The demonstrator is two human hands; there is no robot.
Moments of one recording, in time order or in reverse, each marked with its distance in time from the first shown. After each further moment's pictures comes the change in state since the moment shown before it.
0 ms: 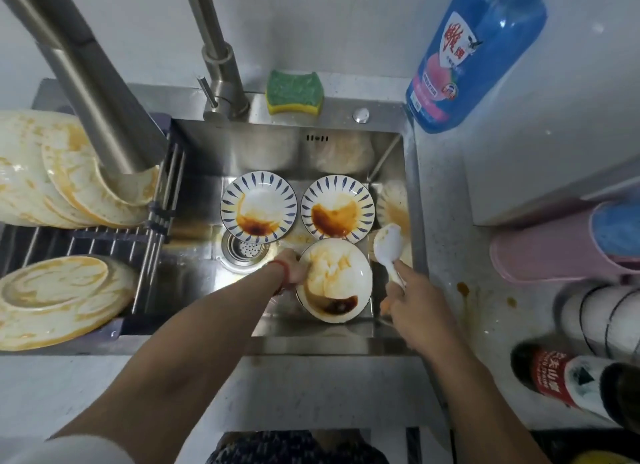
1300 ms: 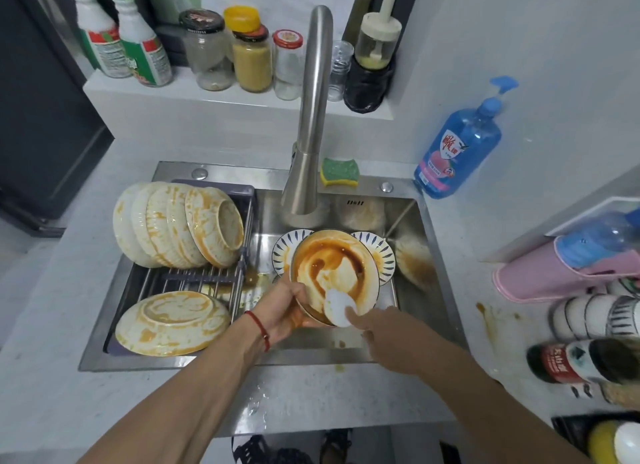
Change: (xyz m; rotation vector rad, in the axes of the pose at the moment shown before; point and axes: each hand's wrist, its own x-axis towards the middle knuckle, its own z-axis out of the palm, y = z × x) left_hand -0.195 -0.050 -0.124 -0.946 -0.414 0.380; right_hand -0.105 -0.128 0.047 -0.753 -0.300 -0.469
